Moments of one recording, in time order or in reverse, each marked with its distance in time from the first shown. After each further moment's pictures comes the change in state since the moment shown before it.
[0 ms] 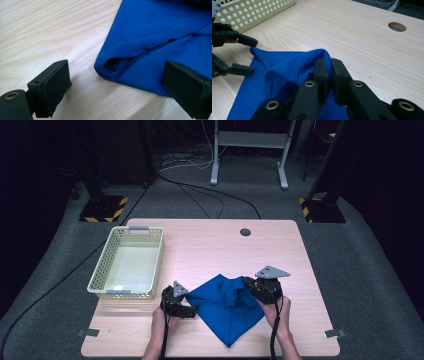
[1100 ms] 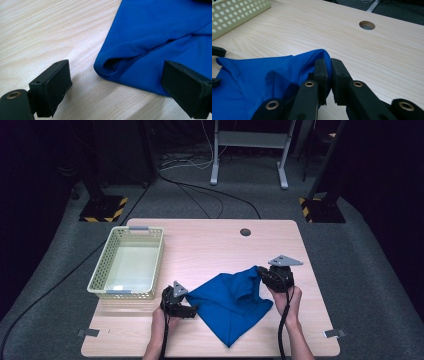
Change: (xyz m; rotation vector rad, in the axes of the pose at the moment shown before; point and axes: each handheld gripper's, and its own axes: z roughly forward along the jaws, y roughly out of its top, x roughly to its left) left arm 0.000 0.000 0.000 -0.001 -0.001 0.004; right arm -0.046 0.010 -0.002 0.007 -0.095 0.057
